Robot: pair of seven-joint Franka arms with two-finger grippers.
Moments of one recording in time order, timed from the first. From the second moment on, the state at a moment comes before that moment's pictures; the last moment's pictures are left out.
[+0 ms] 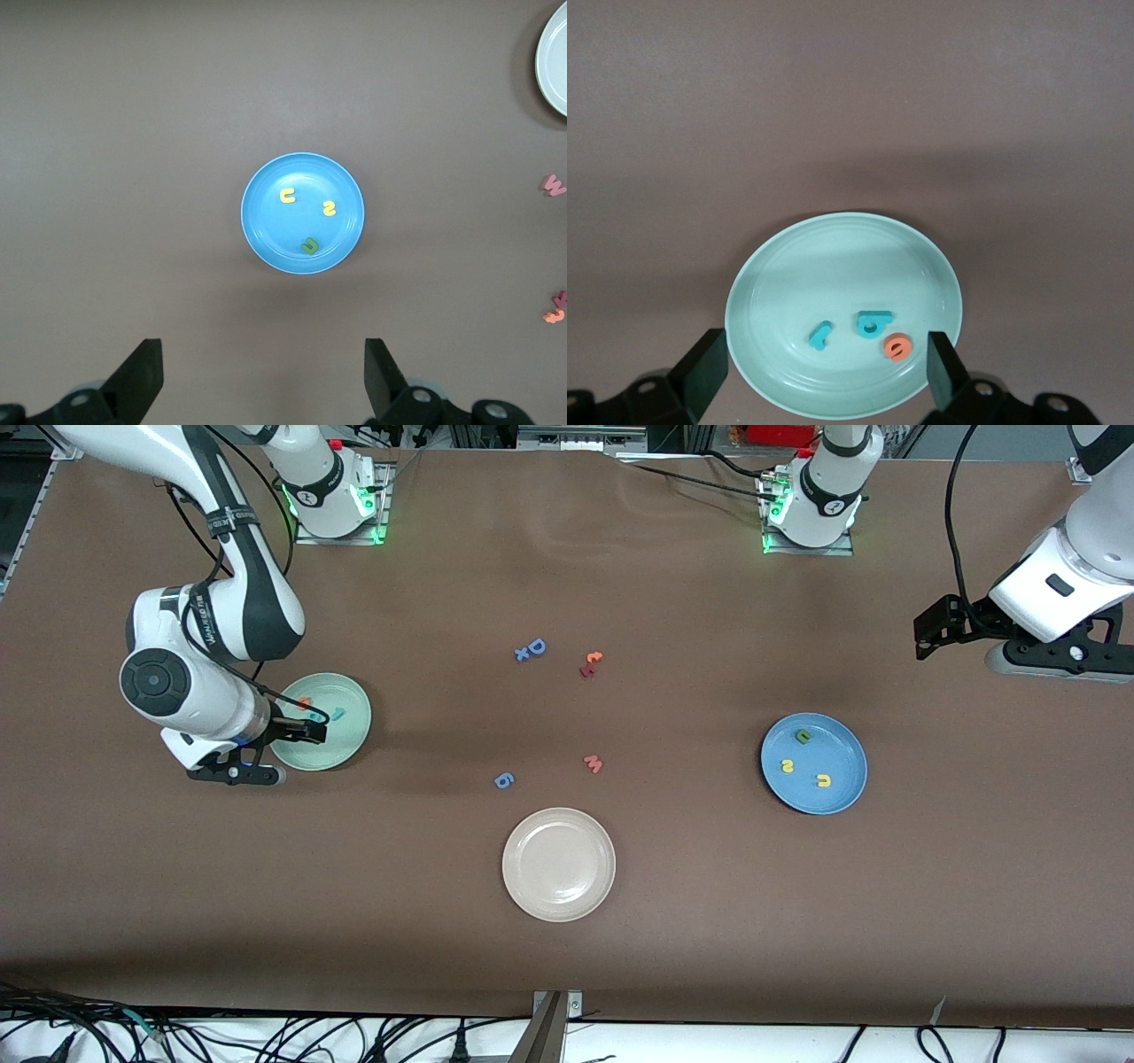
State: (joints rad) left arm 0.01 0.02 -0.12 -1.61 0.05 1.59 -0.02; right arm 0.11 0.33 0.03 -1.90 -0.10 2.07 0.26
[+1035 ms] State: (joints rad) left arm 0.01 0.02 -0.12 -1.61 0.05 1.59 -0.02; right arm 0.11 0.30 0.02 -1.84 -0.09 2.03 0.26
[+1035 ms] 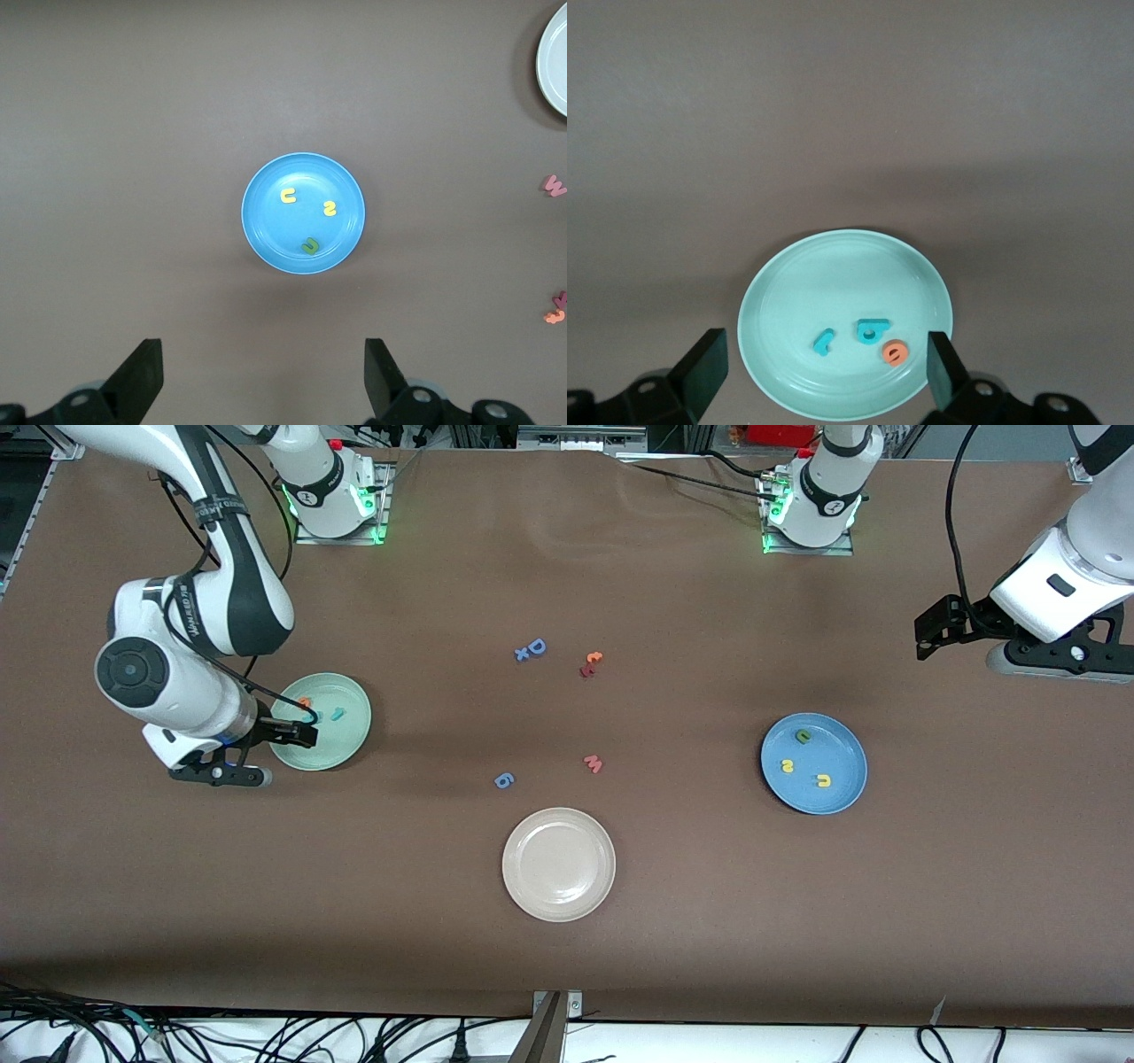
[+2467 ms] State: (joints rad) left arm 0.01 0.02 -0.12 -1.61 0.05 1.59 -0.02; right arm 0.11 0.14 -0.03 -1.64 -0.03 1.68 0.18
